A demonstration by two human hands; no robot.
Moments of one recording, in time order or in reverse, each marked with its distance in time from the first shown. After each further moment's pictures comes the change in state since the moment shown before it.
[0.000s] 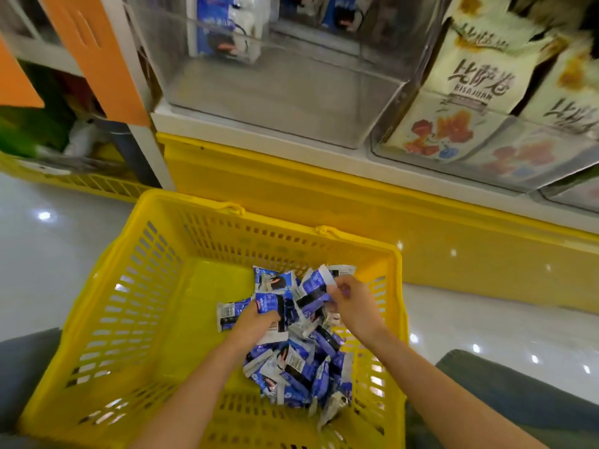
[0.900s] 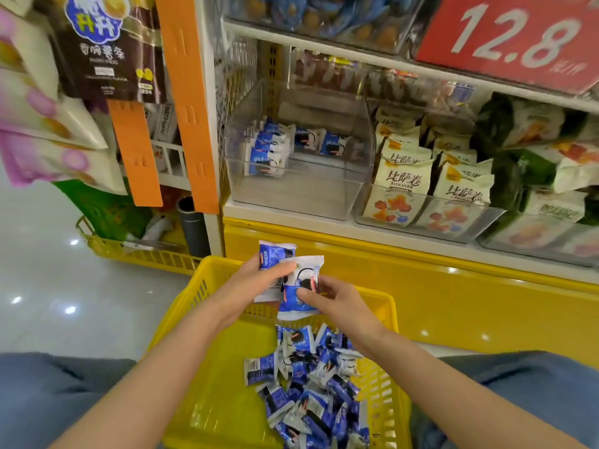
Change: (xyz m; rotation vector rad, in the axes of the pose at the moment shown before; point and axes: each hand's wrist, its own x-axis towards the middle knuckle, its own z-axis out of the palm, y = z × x) left_hand -0.164 0.125 -0.075 -0.058 -0.110 0.641; right_hand -0.101 -0.127 -0.026 0.296 -0.192 -0.353
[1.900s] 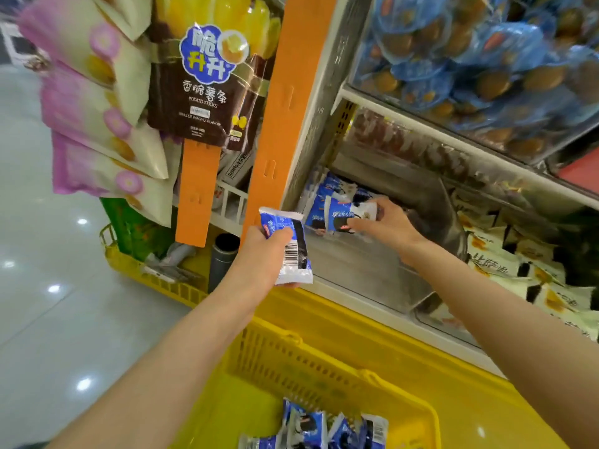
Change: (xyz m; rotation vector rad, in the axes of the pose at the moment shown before) left_hand 0.043 0.106 -0.083 -0.298 0.414 0.043; right_hand 0.210 -0.160 -0.038 -0.493 0.206 -0.196
